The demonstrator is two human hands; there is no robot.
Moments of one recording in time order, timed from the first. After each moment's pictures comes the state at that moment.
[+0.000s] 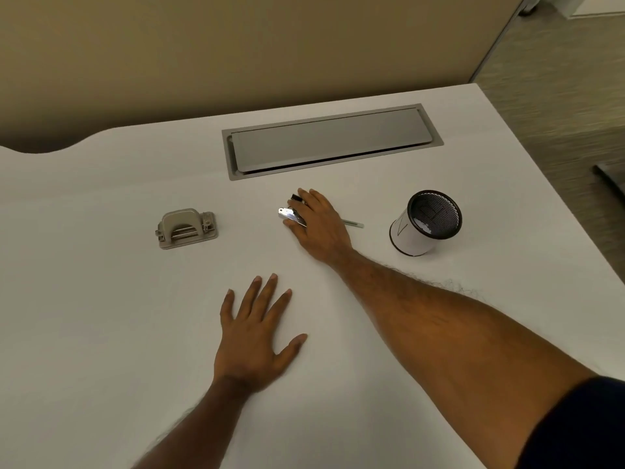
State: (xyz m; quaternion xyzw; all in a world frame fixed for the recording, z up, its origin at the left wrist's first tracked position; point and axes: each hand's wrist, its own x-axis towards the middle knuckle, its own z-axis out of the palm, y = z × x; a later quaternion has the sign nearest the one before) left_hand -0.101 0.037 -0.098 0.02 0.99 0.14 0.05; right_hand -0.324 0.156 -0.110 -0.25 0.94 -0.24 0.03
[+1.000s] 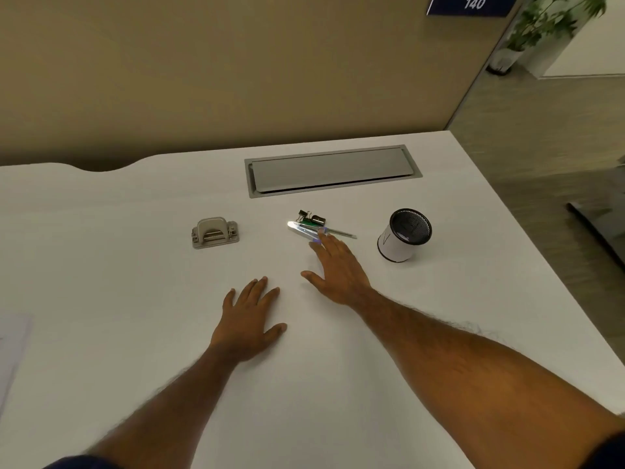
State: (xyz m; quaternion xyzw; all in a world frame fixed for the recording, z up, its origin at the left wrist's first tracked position) left_hand -0.090 0.004 -0.068 0.02 0.98 0.11 0.16; right_hand -0.224 0.204 -0.045 -0.27 0.95 -0.12 0.08
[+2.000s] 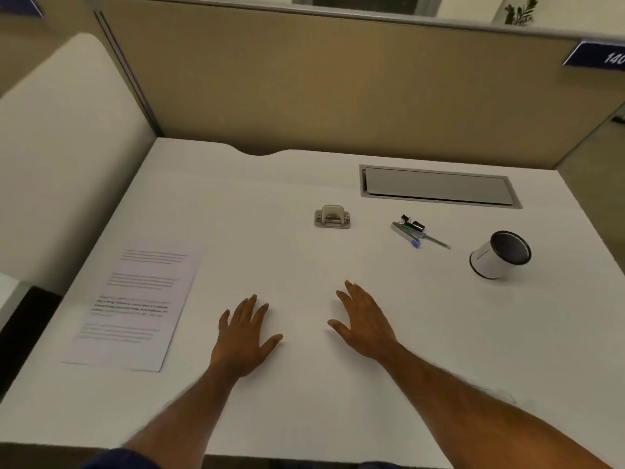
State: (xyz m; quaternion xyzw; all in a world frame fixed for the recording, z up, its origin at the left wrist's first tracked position) left_hand 0.122 -0.125 -0.043 -0.19 0.96 0.15 0.10; right_hand -0.041 0.108 -0.026 -0.35 0.91 -0.11 0.18
